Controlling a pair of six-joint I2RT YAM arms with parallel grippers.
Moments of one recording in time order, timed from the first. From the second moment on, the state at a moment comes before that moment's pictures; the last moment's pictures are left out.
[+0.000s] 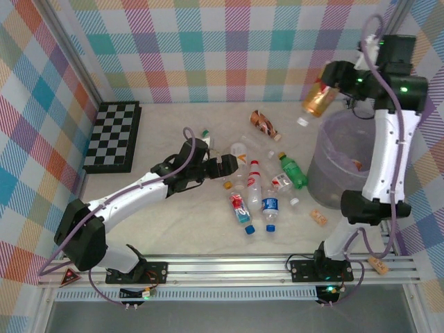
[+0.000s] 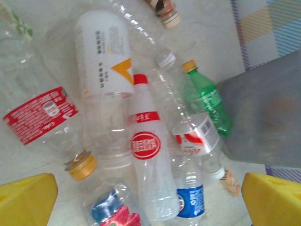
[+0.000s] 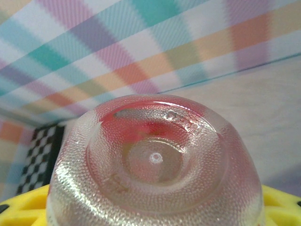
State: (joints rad) left arm -0.70 1.42 1.02 -0.26 0.12 -0.79; right arm -0.12 1.75 2.51 -1.36 -0.34 0.30
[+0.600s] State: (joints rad) left arm -0.70 1.48 0.86 -0.21 0.15 -0.98; right arm -0.35 1.55 2.14 -1.42 -0.08 0.20
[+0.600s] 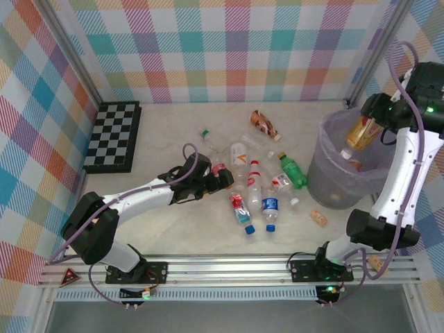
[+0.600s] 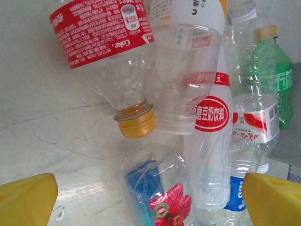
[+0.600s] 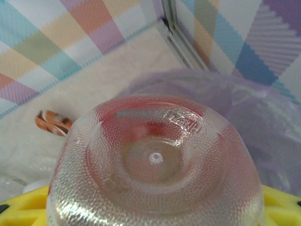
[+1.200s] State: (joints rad) left arm -0.77 1.36 0.75 -0.24 0.08 -1.09; right arm -0.35 1.57 1.62 -1.19 -0.12 0.20
